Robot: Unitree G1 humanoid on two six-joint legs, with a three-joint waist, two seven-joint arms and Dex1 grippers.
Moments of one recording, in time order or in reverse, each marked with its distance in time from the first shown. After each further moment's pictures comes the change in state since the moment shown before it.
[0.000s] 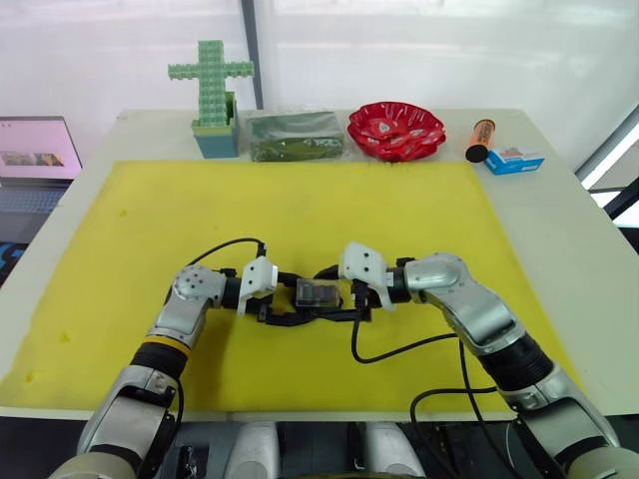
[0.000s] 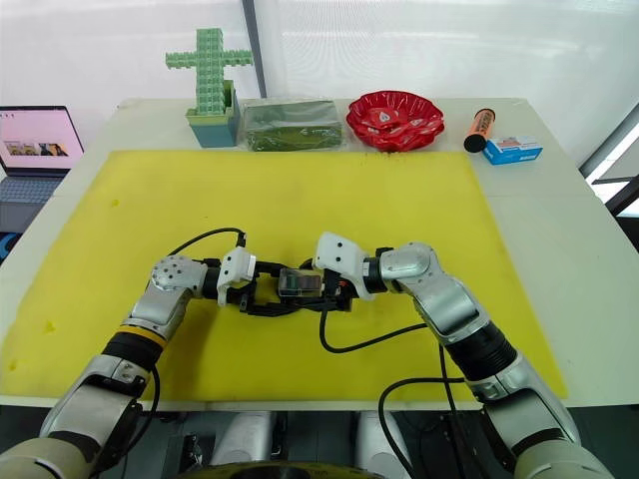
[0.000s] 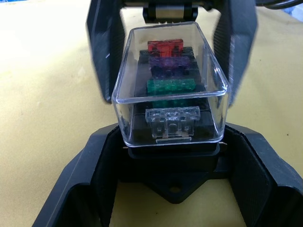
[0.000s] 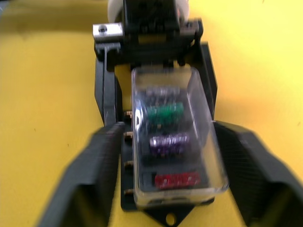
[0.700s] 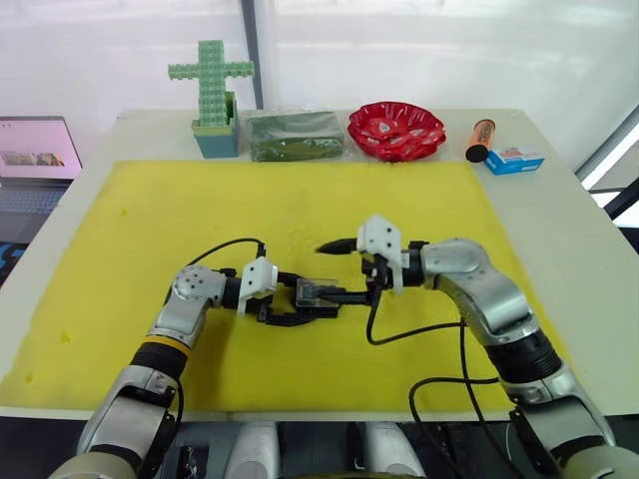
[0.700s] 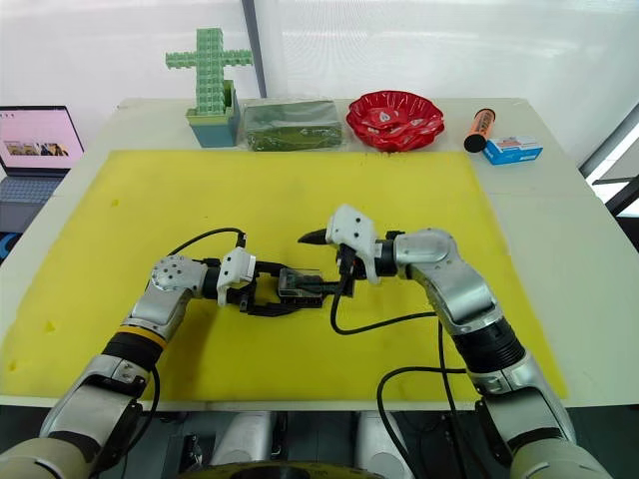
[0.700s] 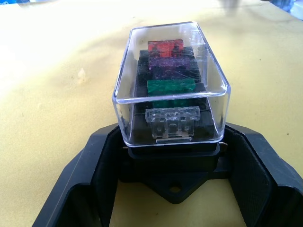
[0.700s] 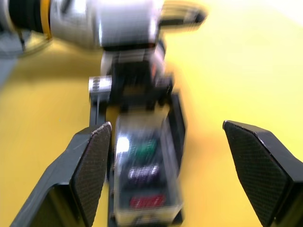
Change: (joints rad) left arm 0.000 0.000 0.000 0.003 0.001 -0.014 0.001; right arm -0.027 0.025 -0.161 -0.025 0.146 -0.021 0.032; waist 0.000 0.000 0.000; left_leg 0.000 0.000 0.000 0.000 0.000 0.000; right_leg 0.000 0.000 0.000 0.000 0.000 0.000
